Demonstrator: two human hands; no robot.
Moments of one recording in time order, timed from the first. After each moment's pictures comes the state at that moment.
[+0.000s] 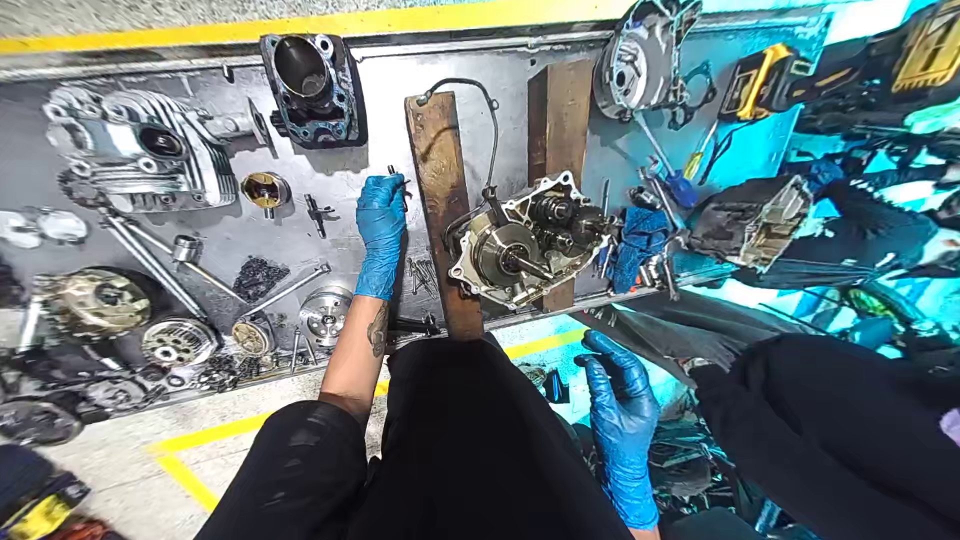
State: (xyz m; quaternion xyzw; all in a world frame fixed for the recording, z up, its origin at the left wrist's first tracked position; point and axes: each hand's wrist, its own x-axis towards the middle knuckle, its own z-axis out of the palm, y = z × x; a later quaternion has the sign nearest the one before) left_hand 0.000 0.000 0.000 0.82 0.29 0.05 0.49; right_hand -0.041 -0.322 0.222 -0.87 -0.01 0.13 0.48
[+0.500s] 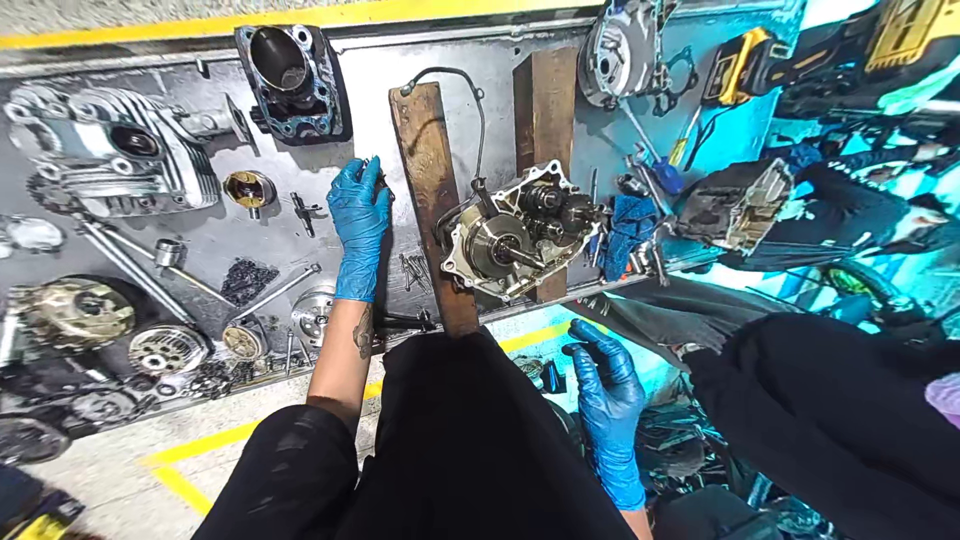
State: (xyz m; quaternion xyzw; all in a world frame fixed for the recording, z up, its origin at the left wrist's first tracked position) left_hand 0.002 0.023 -0.019 0.89 0.26 0.03 0.37; right_hand -0.046 -0.315 0.219 -0.87 -0.02 0.12 0.47
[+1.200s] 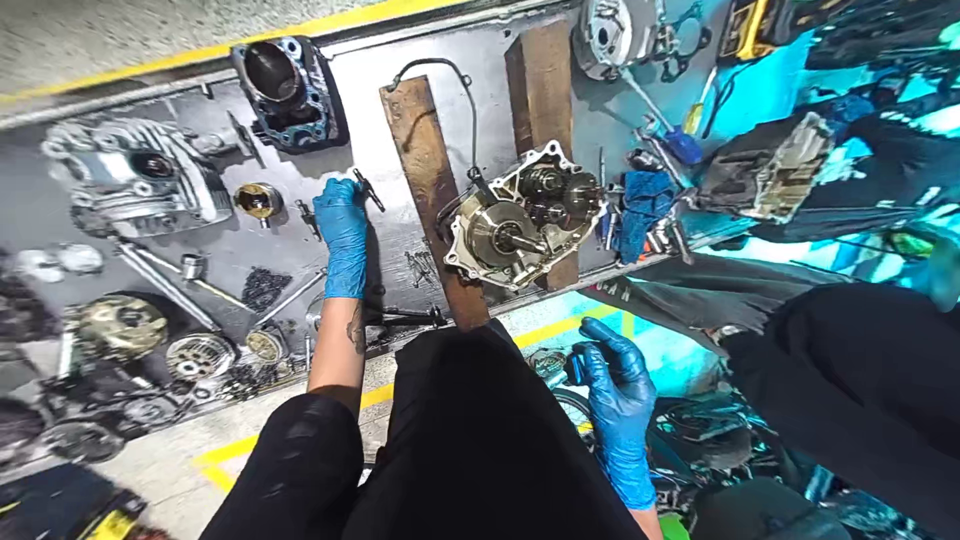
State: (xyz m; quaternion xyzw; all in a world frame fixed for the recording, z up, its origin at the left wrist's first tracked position) left_hand -0.031 0.034 0.025 0.90 0.27 -0.05 0.32; right_hand -0.071 -0.322 0.215 -0.87 0.03 0.10 0.49
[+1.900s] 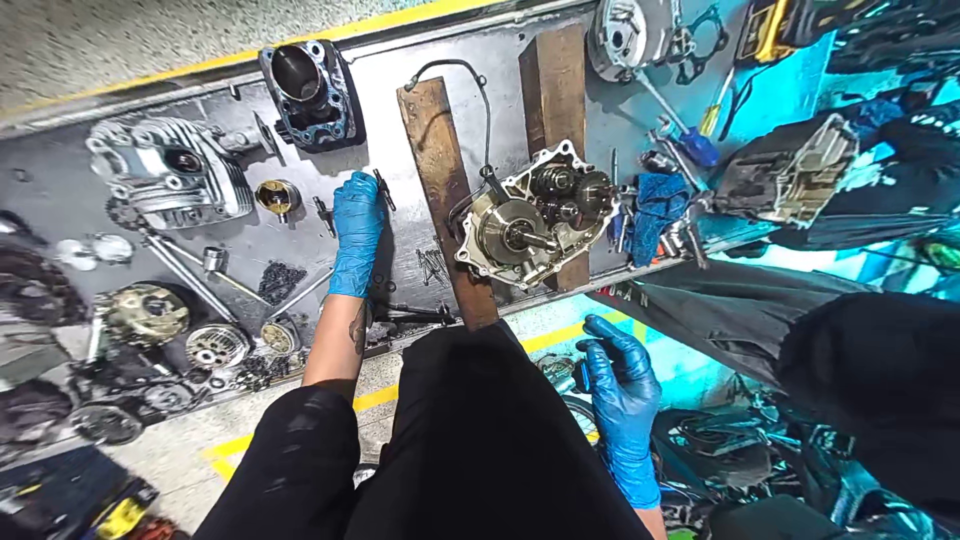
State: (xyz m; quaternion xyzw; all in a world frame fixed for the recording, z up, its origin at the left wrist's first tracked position) left_hand -0.015 0.046 0.025 0.93 0.19 -0.12 0.30; right_hand -0.073 -0.318 0.213 -0.86 0.00 0.10 0.49
